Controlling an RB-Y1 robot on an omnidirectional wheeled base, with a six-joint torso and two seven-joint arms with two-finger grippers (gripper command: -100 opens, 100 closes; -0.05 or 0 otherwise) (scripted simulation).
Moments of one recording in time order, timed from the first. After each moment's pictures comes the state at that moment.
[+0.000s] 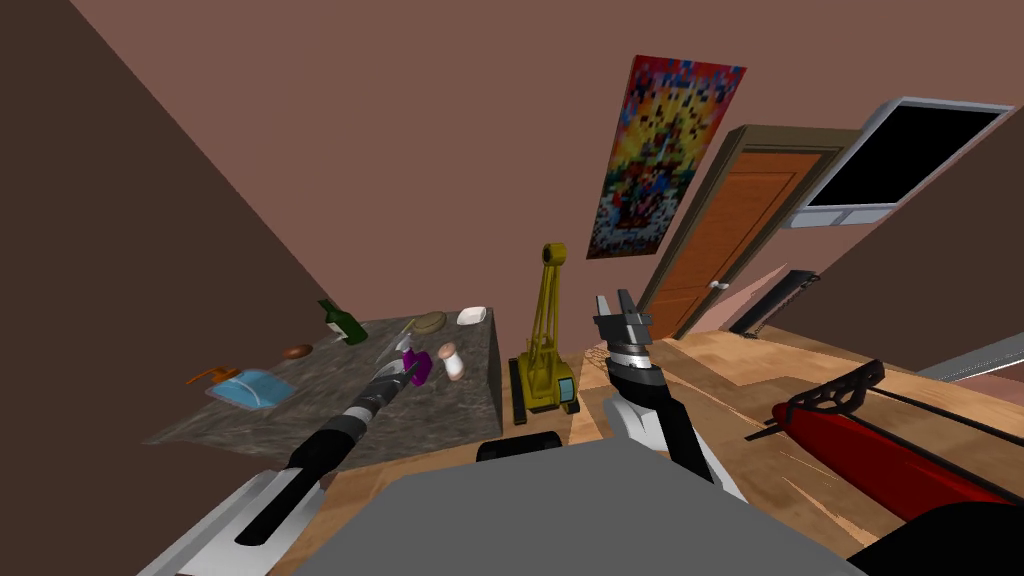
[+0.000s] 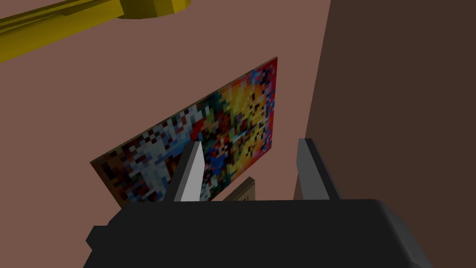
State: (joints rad) left arm 0.59 0.76 0.12 -1.92 -0.32 -0.08 -0.38; right arm 0.52 -0.03 -0.02 -2.35 -0.09 -0.52 -0.12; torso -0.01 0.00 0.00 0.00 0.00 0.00
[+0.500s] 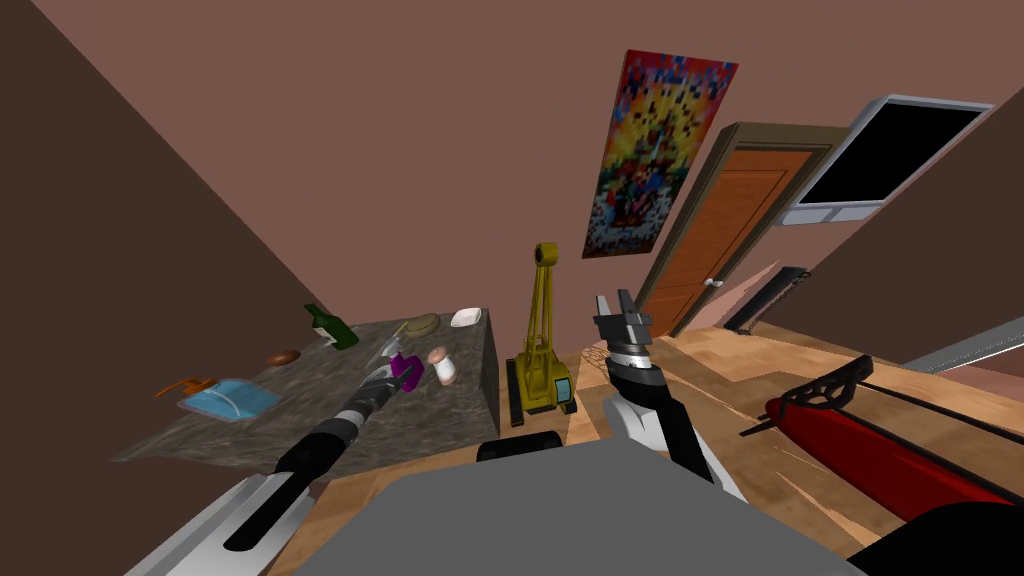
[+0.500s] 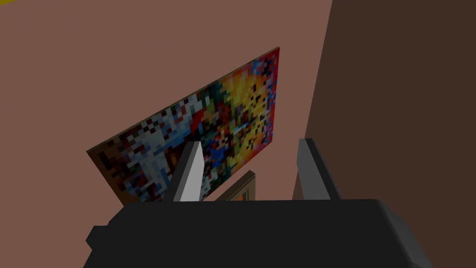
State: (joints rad) left arm 0.60 0.79 0.13 -1.88 -0.34 -0.06 -0.39; right arm 0.52 -0.03 -0.02 -2.35 -0.09 -0.52 -0.12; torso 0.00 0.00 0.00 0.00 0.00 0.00
